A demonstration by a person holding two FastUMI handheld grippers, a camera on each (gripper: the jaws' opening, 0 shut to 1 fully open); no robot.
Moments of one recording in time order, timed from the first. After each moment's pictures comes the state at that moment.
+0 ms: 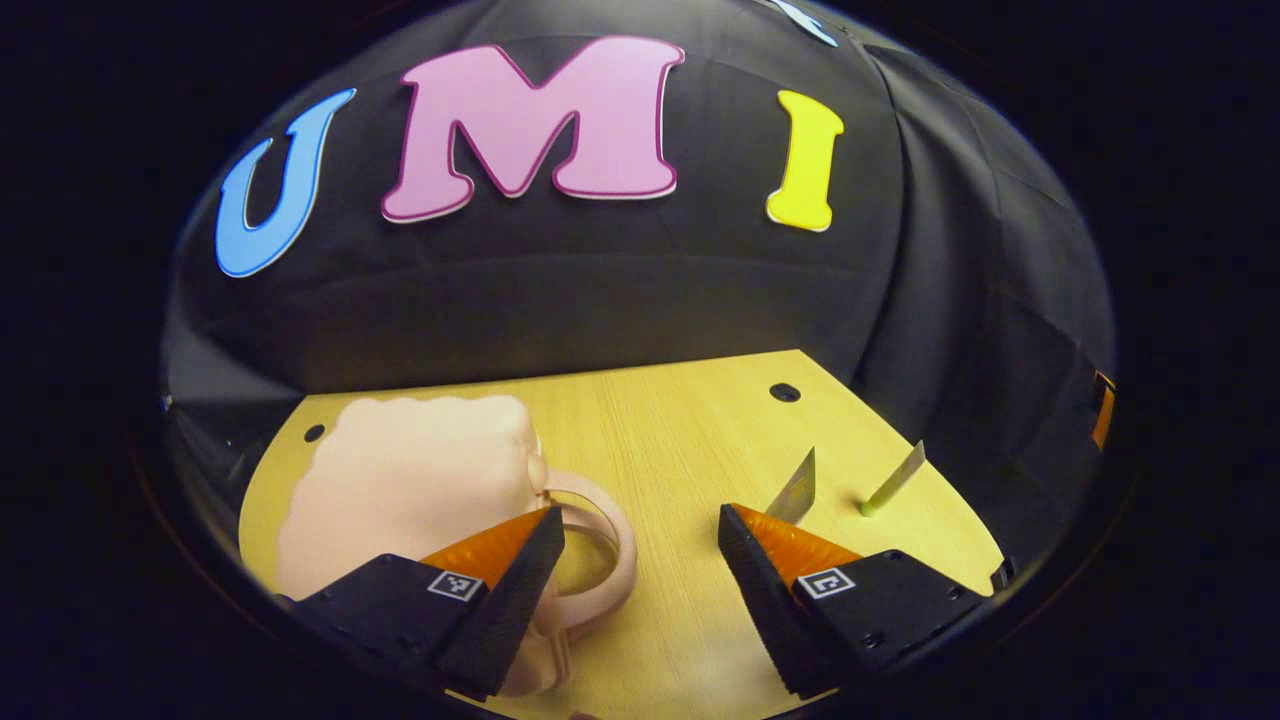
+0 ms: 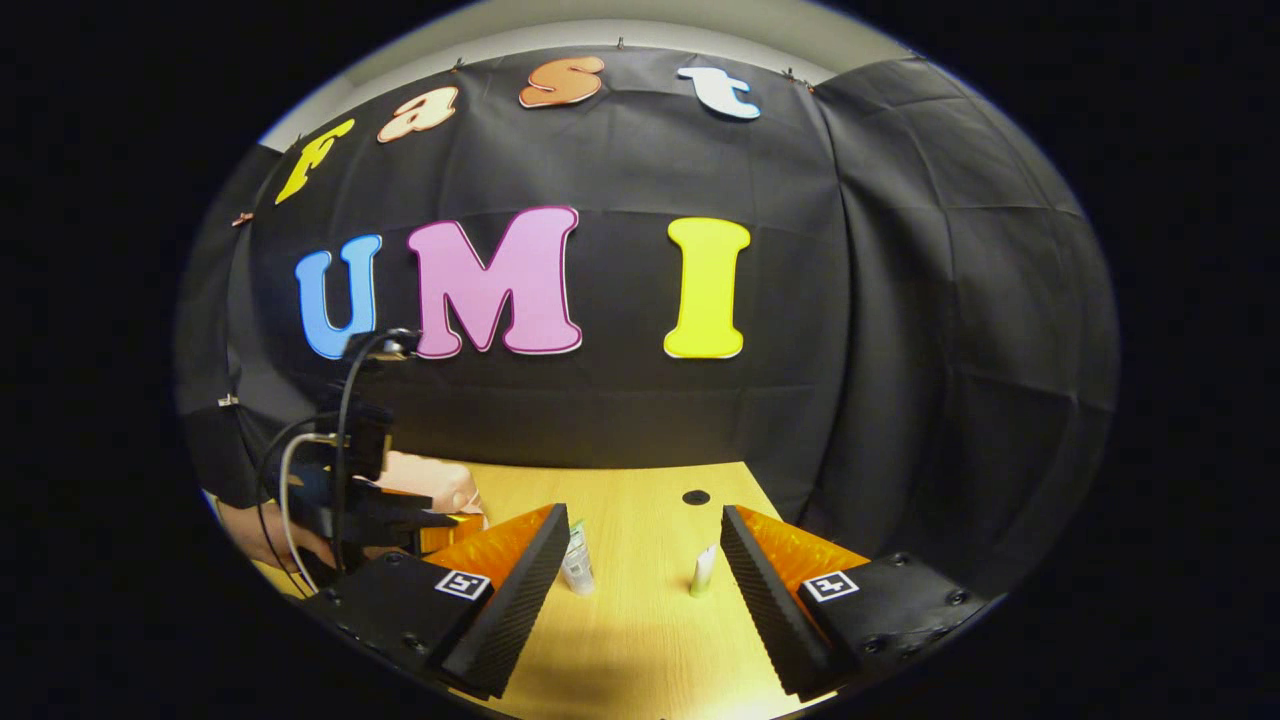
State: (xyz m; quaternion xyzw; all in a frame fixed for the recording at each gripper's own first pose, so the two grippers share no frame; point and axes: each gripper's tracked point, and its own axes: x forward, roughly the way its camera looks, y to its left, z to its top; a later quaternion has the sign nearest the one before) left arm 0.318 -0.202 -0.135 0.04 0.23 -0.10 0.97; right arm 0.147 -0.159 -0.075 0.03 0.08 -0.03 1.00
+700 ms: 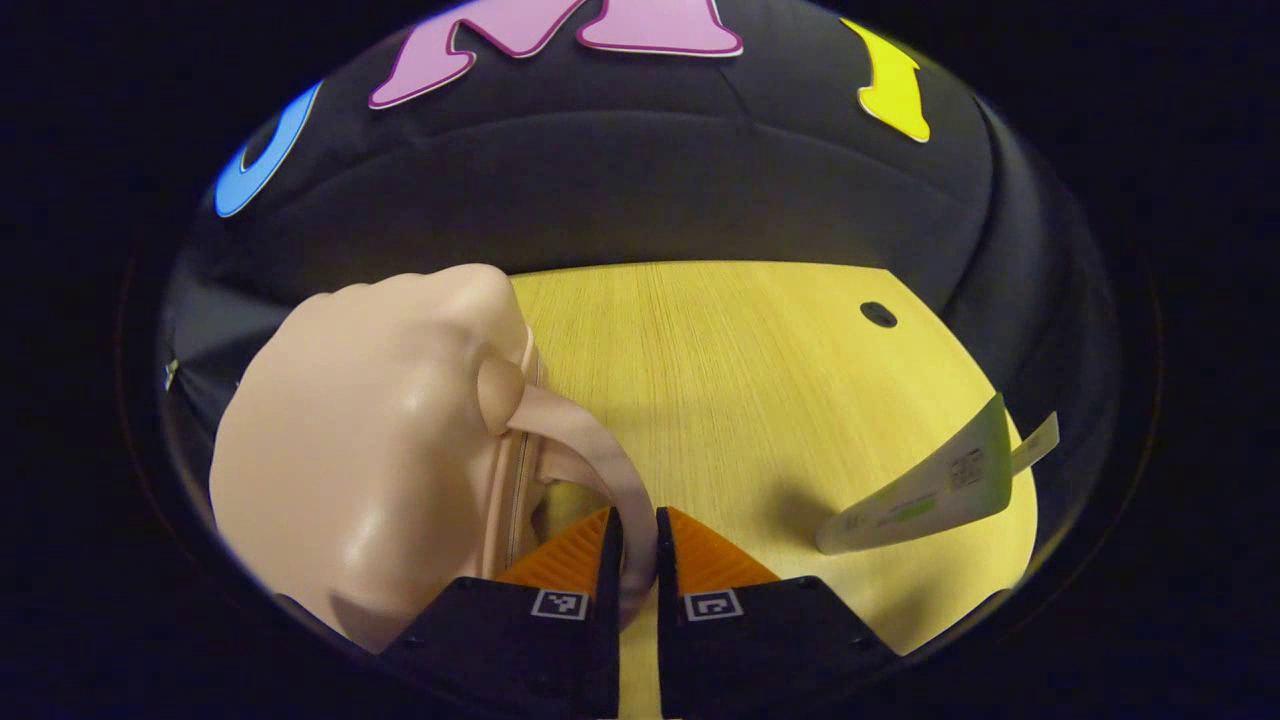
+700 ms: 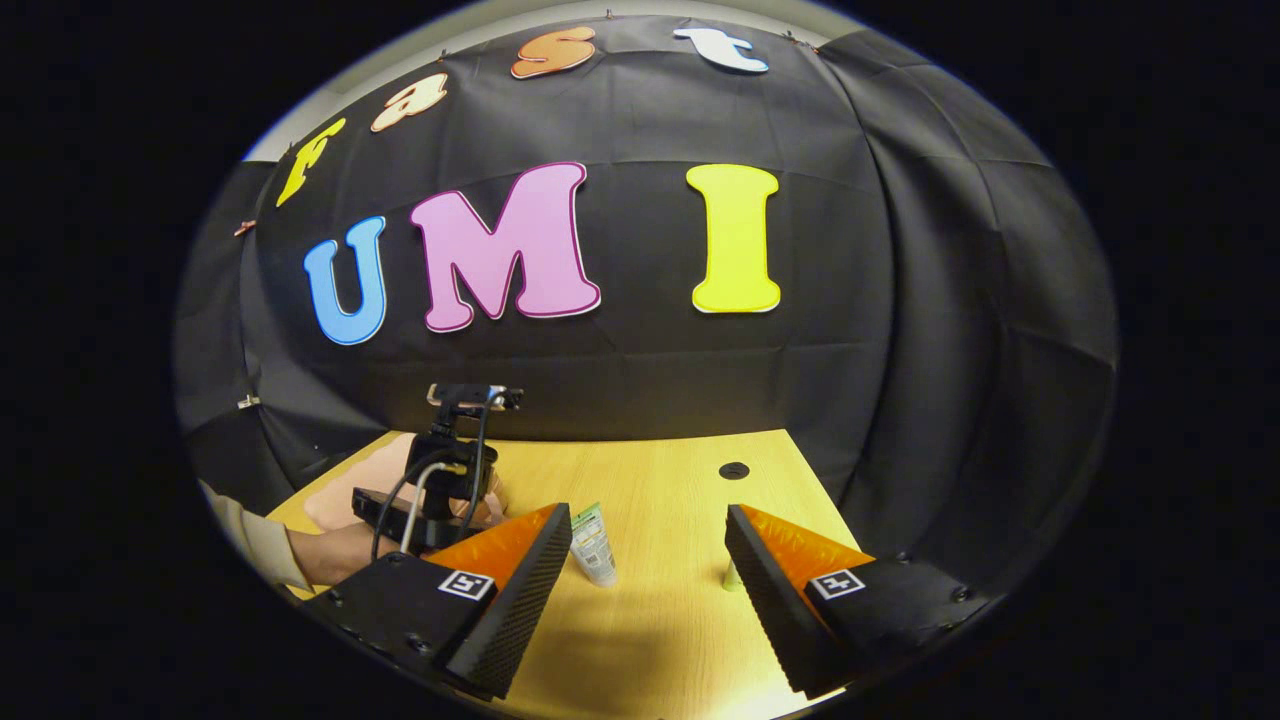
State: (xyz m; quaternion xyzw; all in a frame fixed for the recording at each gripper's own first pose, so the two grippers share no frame) left arm 0.368 -0.188 -0.215 0.01 0.34 -0.01 0.94; right arm 0.181 -0.154 -0.108 0.06 0.12 0.02 0.99
